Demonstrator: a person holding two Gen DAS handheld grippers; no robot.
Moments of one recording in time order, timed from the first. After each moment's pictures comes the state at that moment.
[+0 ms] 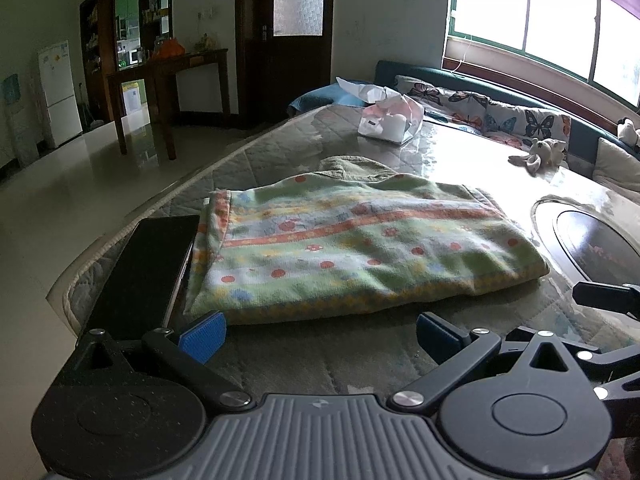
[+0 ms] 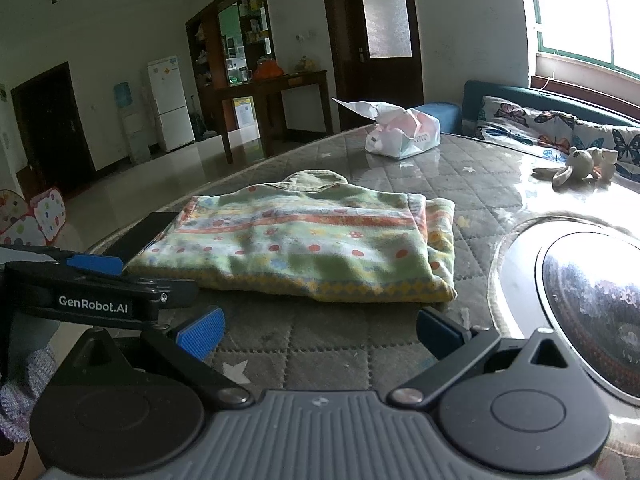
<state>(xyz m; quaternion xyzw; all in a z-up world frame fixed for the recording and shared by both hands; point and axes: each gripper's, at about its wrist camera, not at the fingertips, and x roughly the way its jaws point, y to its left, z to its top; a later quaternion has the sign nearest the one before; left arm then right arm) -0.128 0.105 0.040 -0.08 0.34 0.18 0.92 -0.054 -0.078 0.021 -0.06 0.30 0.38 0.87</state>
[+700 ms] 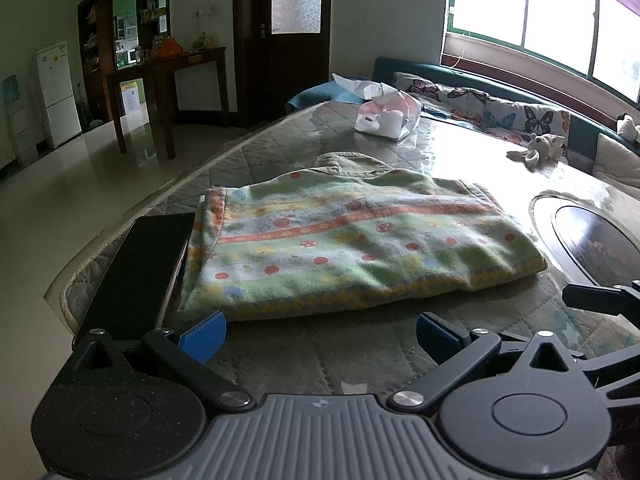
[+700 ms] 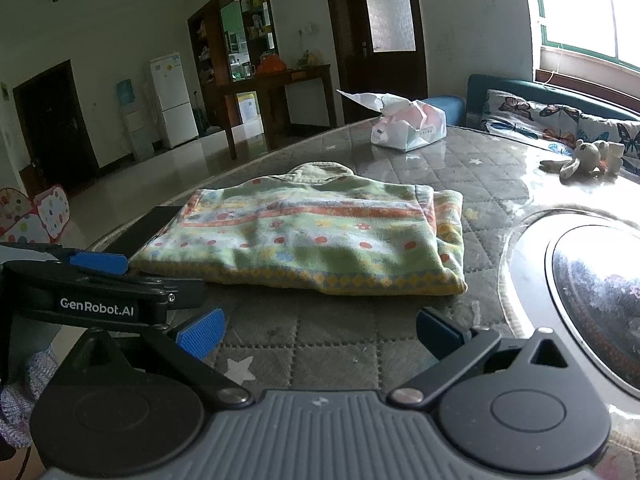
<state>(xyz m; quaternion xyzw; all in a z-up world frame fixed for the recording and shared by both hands) -0.127 0.101 0.038 -0.08 0.34 0.18 0.92 -0.054 -0.074 0.016 -0.06 0.31 0.39 0.87</state>
